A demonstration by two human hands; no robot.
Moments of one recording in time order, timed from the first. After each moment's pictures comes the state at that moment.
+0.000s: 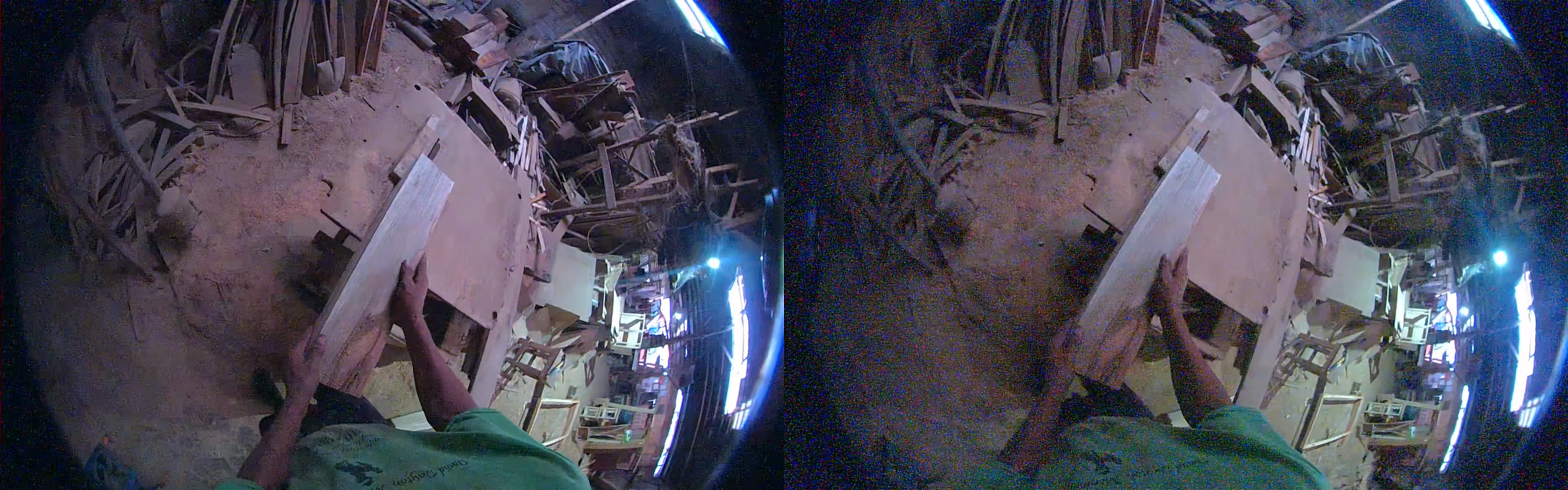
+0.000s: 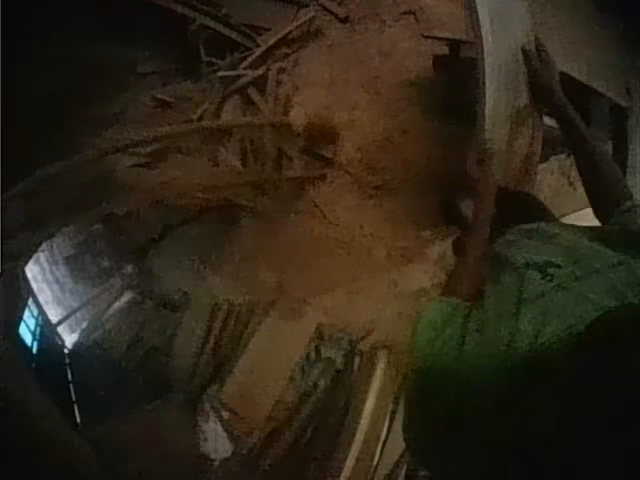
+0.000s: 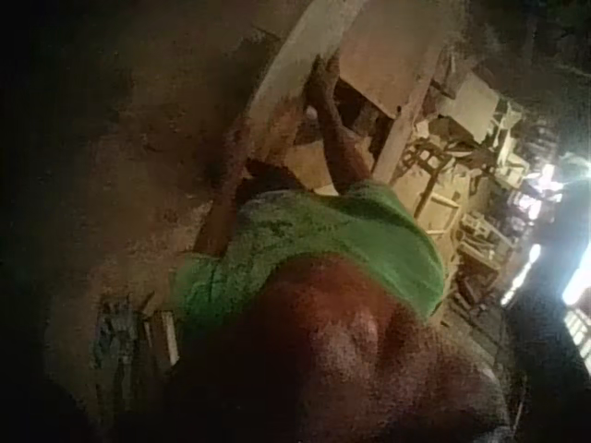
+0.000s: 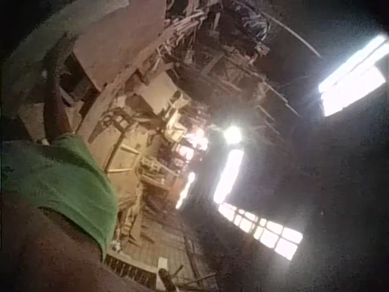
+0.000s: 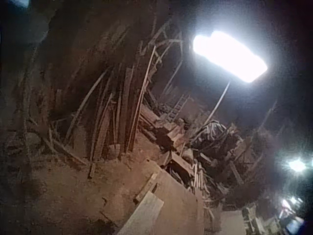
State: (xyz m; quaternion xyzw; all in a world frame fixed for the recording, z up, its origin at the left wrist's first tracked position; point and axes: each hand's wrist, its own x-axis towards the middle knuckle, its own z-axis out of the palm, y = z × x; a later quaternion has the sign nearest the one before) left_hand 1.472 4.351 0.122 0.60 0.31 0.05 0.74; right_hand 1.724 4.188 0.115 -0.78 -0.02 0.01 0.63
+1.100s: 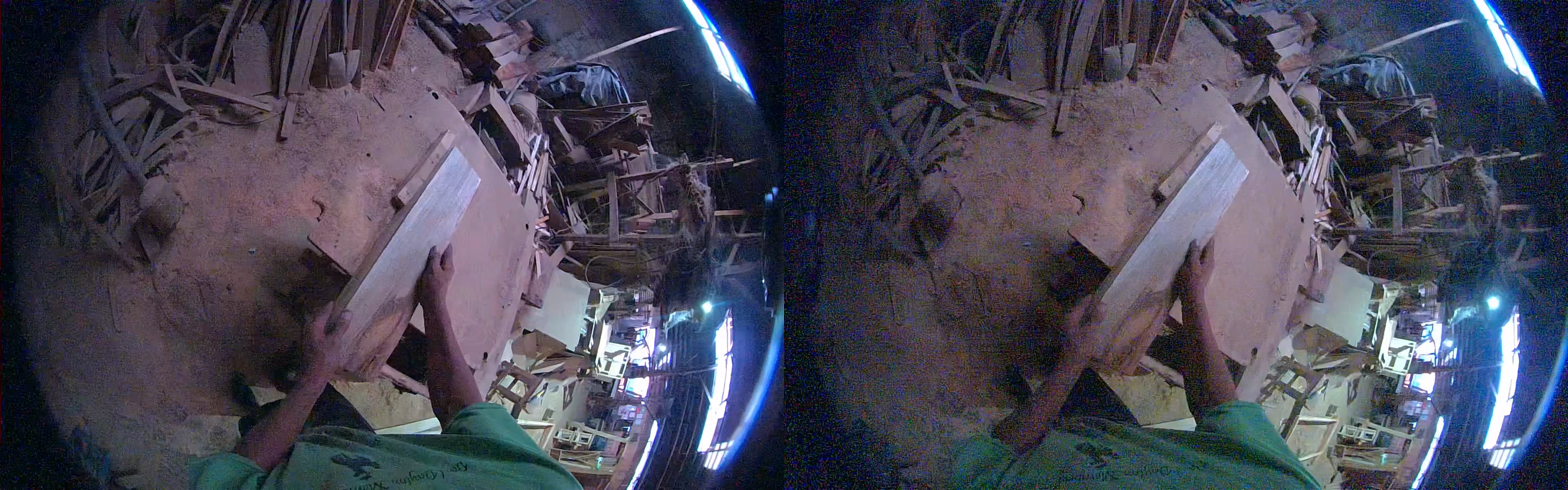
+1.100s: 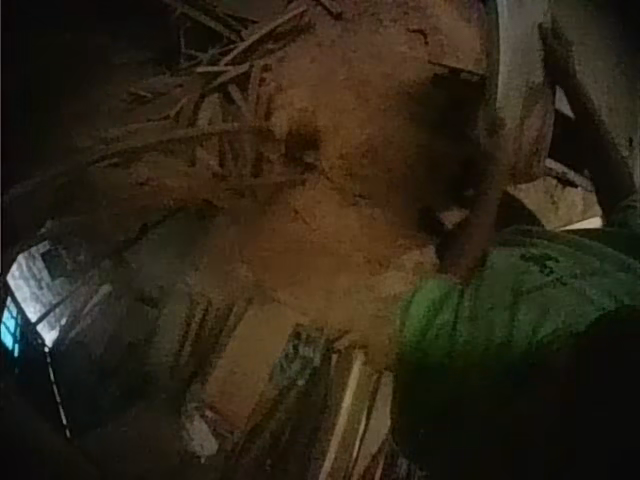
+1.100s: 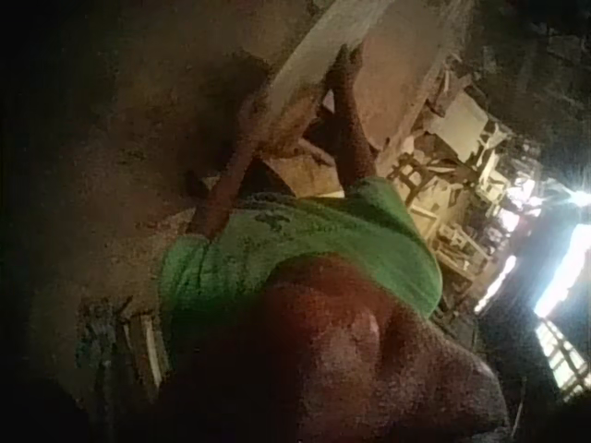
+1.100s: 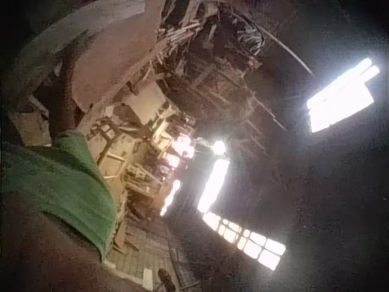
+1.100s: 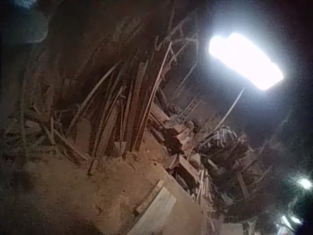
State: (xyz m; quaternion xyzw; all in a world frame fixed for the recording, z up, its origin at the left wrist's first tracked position) left_hand 1.645 4.324 0.086 0.70 0.34 0.08 0.62; right_hand 1.890 4.179 0.111 -0.79 -0.05 -0.02 0.61
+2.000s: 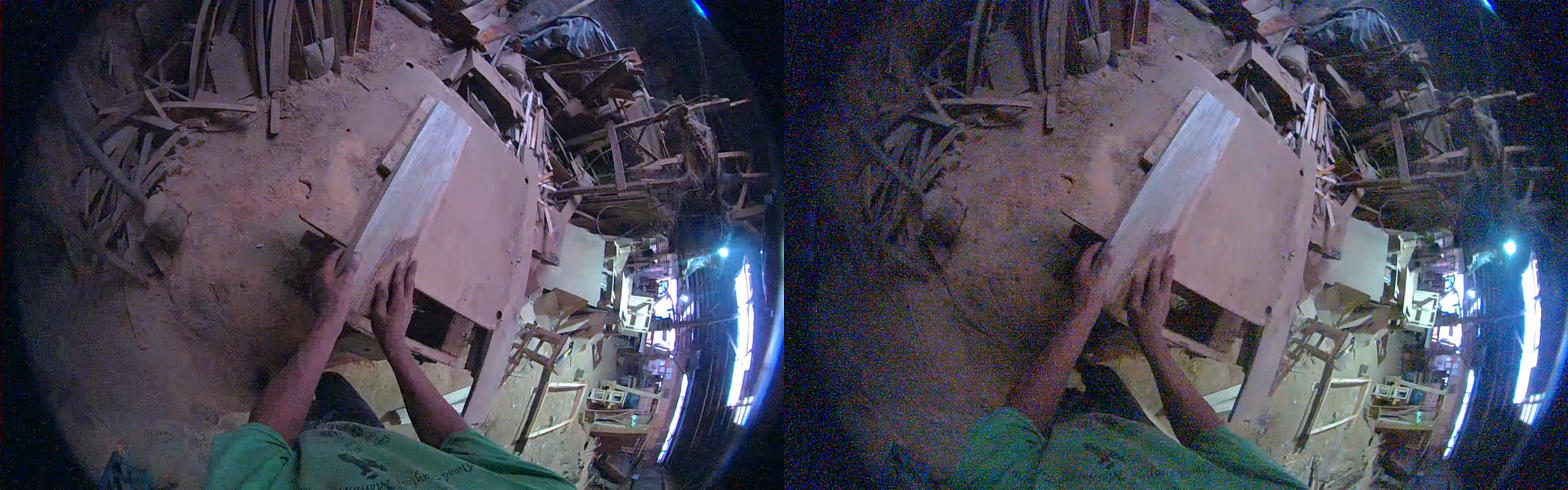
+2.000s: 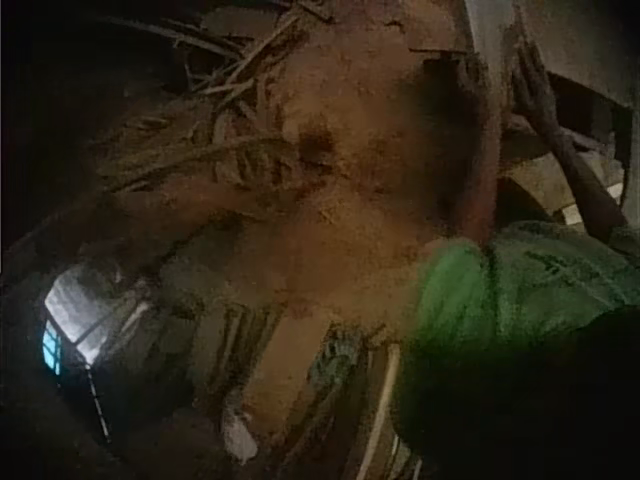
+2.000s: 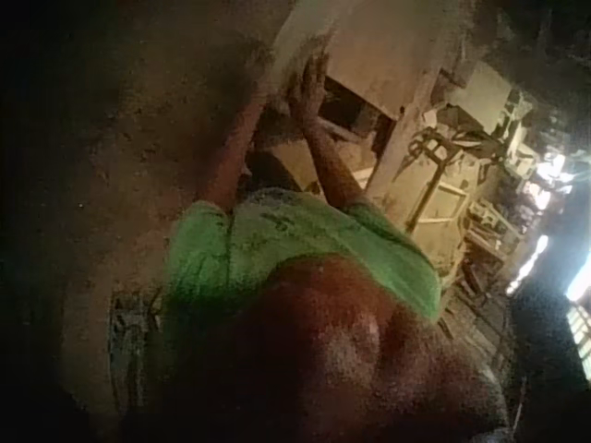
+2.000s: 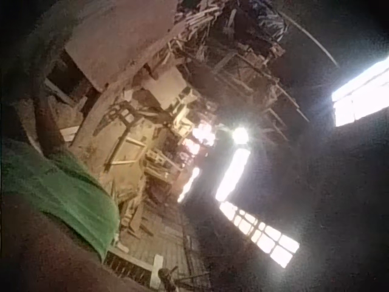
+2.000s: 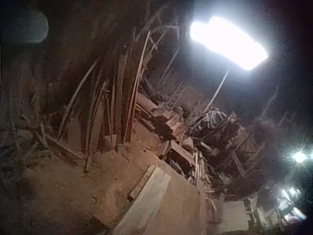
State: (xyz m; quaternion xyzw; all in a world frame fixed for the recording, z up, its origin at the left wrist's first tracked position) left_hand 1.701 4.324 0.085 0.61 0.29 0.17 0.72; right_hand 1.696 4.188 0.110 -0.95 -0.14 -0.11 0.27
